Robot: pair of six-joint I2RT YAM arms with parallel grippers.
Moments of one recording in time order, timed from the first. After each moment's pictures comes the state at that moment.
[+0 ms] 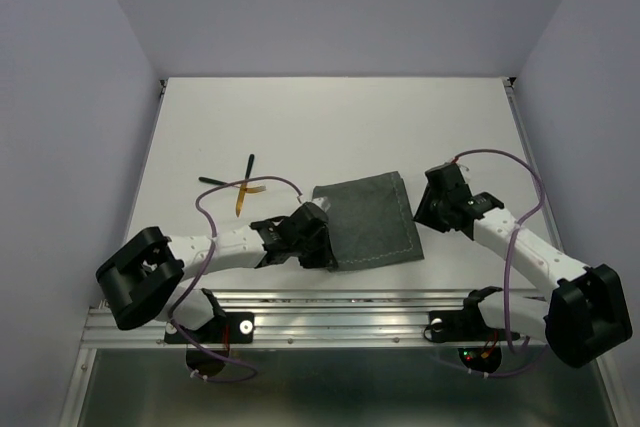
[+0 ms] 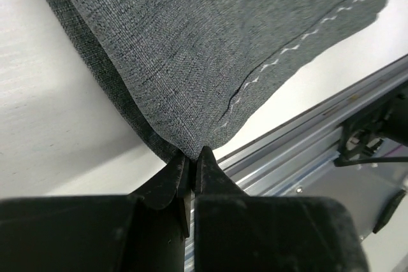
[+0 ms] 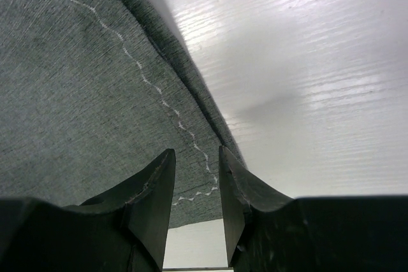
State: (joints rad) left arm -0.98 1.38 0.63 -0.18 0.10 -0.95; right arm 0.41 1.15 0.70 -0.56 0.20 0.76
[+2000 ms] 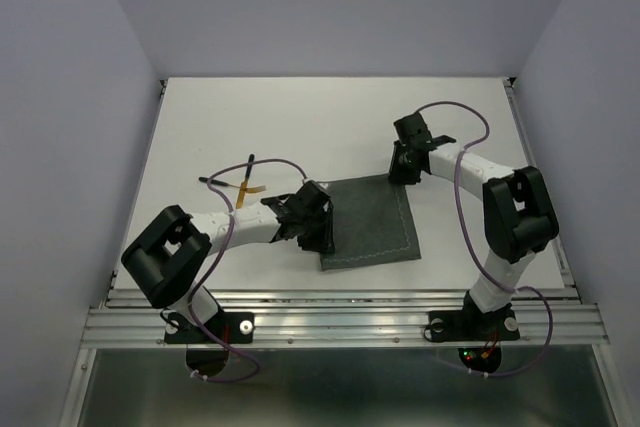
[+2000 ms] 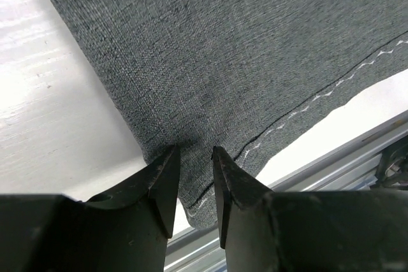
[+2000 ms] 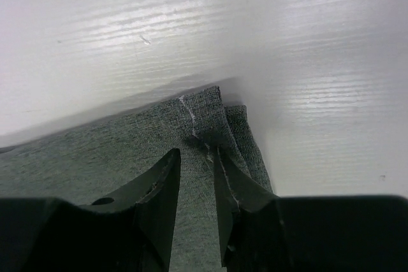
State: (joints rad) left arm -0.85 1.54 0.79 -0.29 0.14 -0.75; right arm 0.36 1.80 1.21 -0.47 0.12 0.57
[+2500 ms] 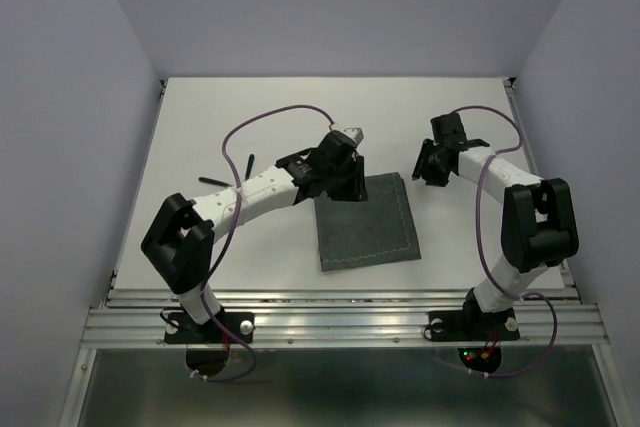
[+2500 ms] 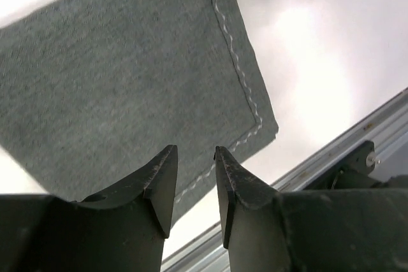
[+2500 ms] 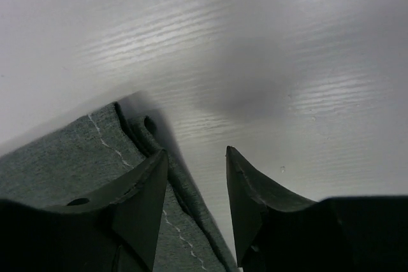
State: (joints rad) left arm -0.85 1.64 1.26 -0.41 0.08 -0.67; right arm 0.17 1.67 1.11 -0.46 0.06 0.52
